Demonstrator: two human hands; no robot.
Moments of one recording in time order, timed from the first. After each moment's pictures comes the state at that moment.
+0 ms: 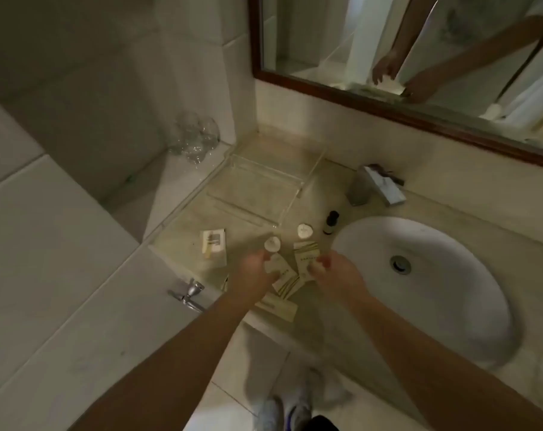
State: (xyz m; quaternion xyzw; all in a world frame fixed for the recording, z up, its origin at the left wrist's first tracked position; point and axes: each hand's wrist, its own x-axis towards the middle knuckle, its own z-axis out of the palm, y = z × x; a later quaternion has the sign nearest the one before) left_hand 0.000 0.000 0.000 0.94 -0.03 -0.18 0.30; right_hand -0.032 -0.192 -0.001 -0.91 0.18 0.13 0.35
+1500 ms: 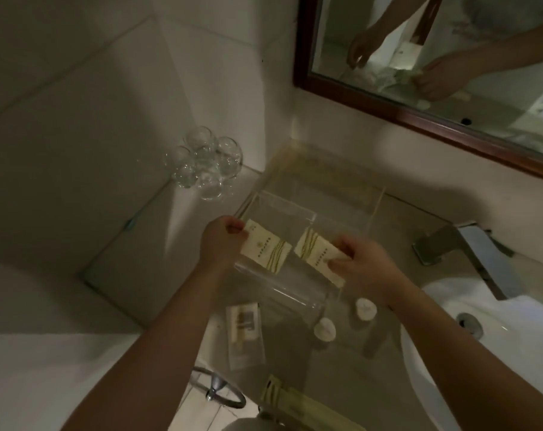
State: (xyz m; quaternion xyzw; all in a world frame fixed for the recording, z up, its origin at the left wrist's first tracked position) left_hand 0.265 0.096 0.012 0.85 0.15 -0.11 0.50; right_hand 0.187 -0.146 0.055 -0.88 0.12 0.20 0.41
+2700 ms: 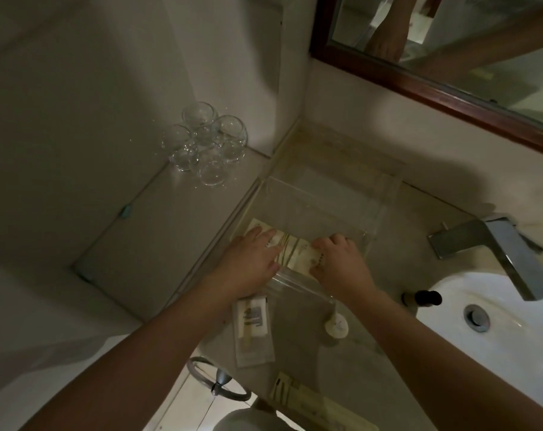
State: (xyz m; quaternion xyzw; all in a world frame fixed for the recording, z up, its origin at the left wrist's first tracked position) left_hand 0.249 0.100 -0.042 0.93 -0.31 -0.19 0.06; right_hand 0.205 -0.102 -0.031 -0.97 0.05 0.16 0.16
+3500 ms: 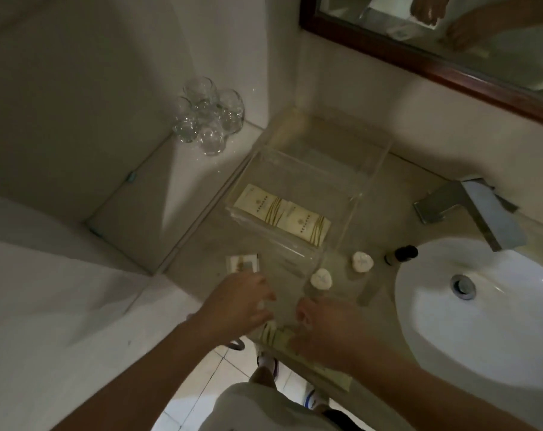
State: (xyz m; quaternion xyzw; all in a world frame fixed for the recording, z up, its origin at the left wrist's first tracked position) left_hand 0.103 0.113 -0.009 0.91 -0.29 -0.23 0.19; right_hand 0.045 -0.089 0.005 -0.94 -0.10 0.27 0.19
